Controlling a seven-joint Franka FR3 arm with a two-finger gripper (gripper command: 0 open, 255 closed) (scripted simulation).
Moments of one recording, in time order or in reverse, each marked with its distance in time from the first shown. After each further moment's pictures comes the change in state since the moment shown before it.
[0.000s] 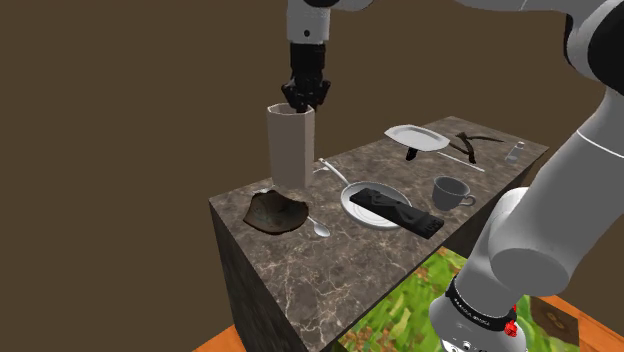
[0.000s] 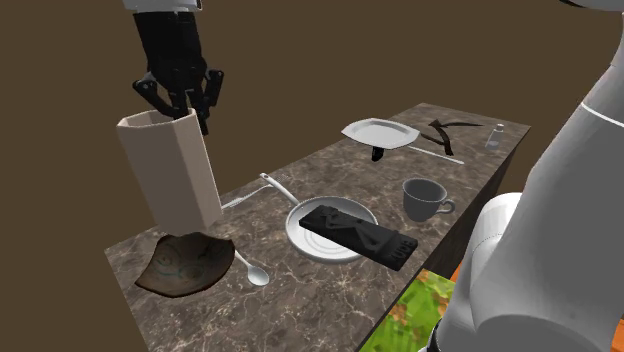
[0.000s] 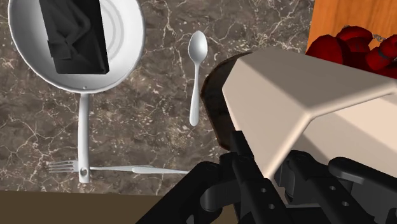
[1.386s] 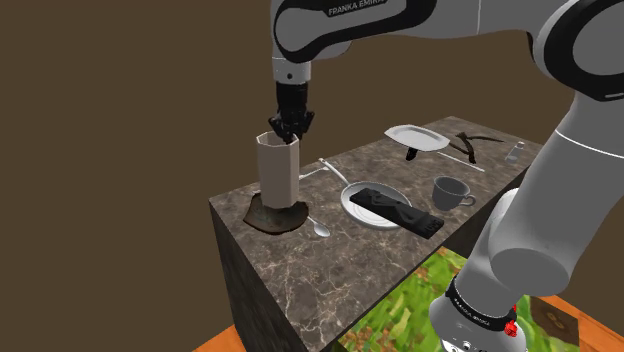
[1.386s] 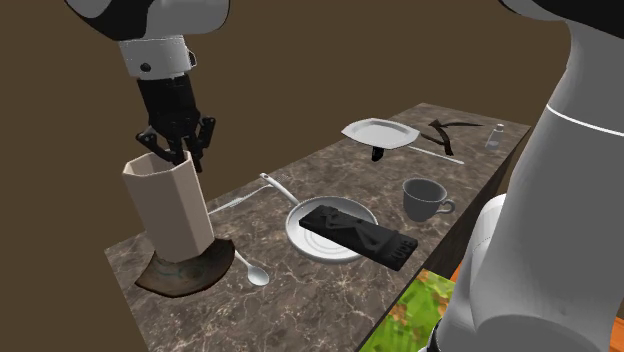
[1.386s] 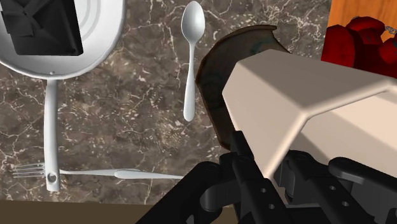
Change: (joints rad) arm 0.001 0.118 0.003 -0.086 -0.008 0.202 -0.001
